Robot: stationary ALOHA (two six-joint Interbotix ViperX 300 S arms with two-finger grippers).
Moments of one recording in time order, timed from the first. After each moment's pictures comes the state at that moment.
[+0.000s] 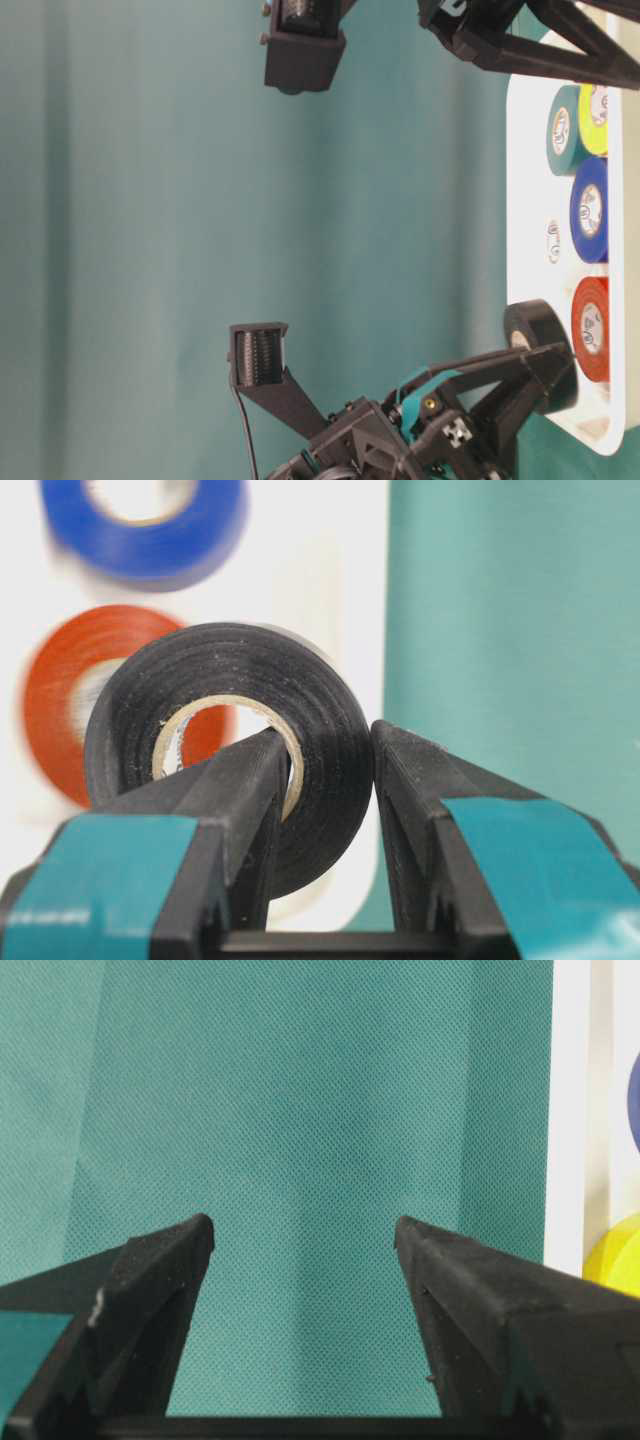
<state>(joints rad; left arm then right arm) 0.19 -0.04 0.68 -0.02 0.23 0.13 0.07 -0.07 0.84 -0.65 0.11 0.73</state>
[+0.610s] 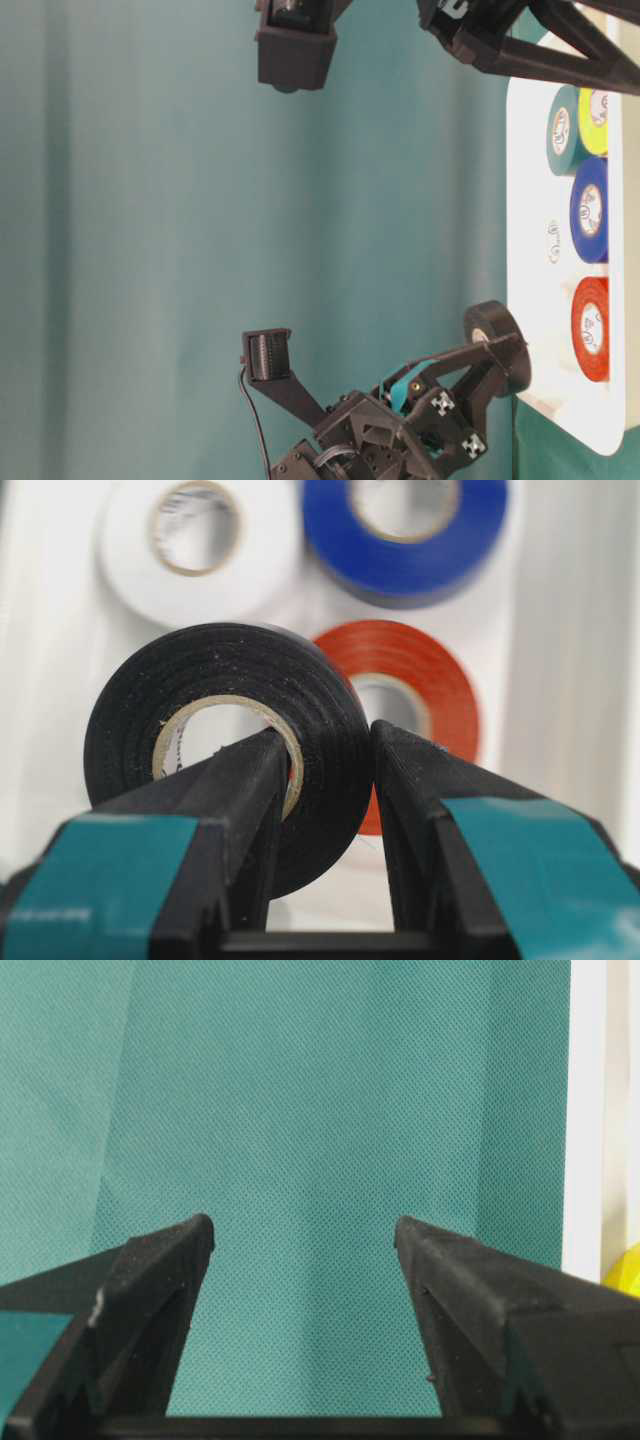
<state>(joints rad) 0.37 -0.02 0.68 -0.02 0.14 0.27 0.07 -0.07 0.85 -0.64 0.07 0.73</state>
